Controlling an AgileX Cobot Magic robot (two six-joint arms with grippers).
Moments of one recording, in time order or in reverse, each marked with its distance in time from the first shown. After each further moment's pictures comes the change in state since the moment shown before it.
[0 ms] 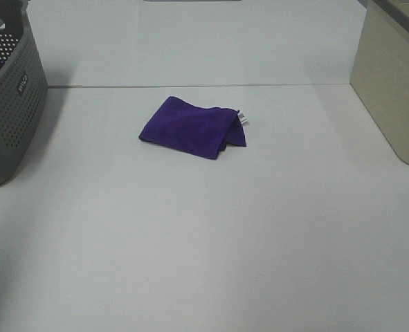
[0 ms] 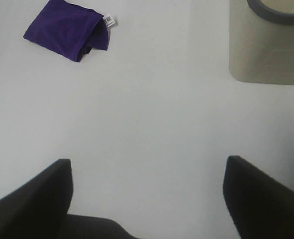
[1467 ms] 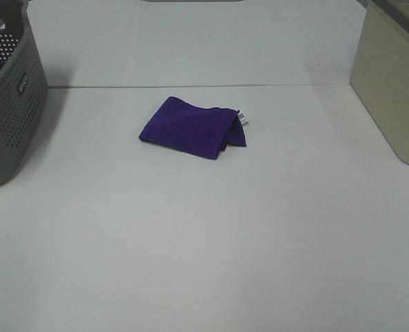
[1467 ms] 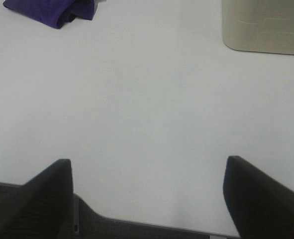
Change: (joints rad) left arm 0.000 -0.782 0.451 -0.141 0.067 0.041; right arm 0.000 -0.738 0.649 -0.045 -0.107 -0.055
